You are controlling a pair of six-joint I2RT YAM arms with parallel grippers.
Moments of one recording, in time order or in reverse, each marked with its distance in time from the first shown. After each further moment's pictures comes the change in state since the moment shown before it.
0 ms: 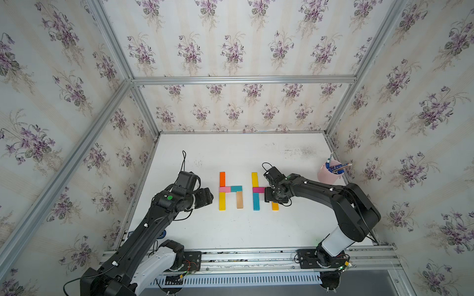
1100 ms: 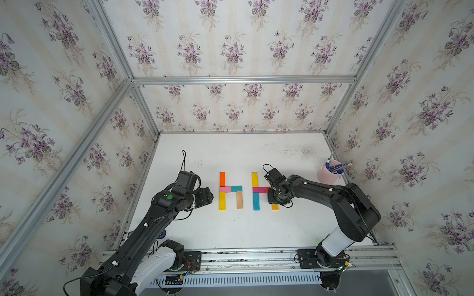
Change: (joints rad) left arm 0.000 0.002 0.003 0.000 0.000 0.000; right arm 0.000 -0.004 -0.033 -0.005 0.034 0.011
